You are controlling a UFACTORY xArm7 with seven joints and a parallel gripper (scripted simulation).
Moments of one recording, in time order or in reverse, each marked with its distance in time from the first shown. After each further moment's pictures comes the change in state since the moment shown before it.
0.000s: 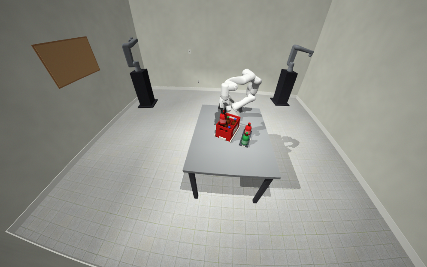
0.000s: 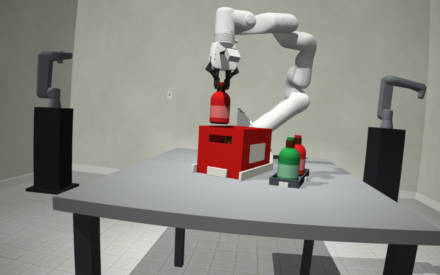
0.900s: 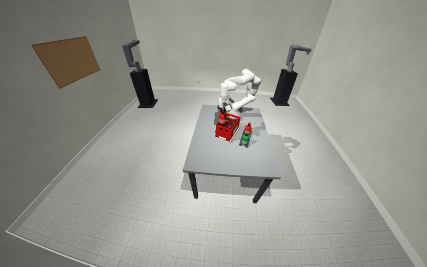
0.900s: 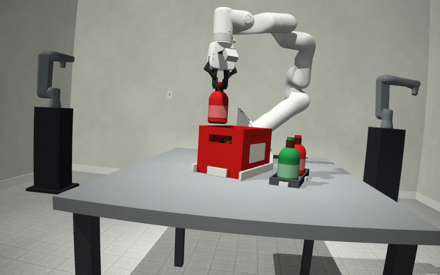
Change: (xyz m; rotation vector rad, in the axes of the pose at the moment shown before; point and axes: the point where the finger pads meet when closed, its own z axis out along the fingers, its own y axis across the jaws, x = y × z) arm -0.004 0.006 0.000 0.000 0.000 0.000
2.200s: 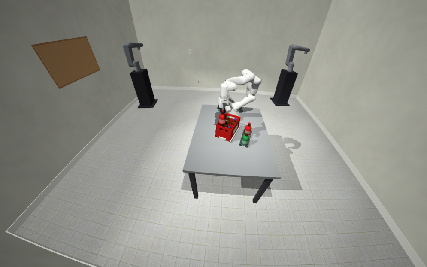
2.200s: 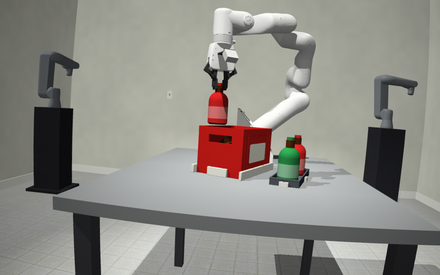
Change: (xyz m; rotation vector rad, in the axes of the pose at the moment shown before) arm 0.000 0.000 0.004 0.000 0.000 0.000
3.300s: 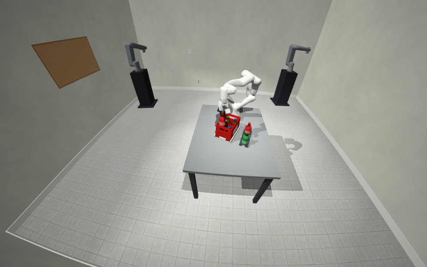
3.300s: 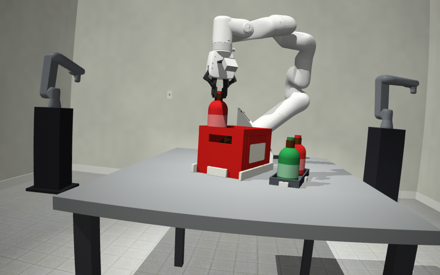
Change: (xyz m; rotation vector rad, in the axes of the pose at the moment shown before) arm 0.000 0.000 0.030 0.000 0.000 0.000
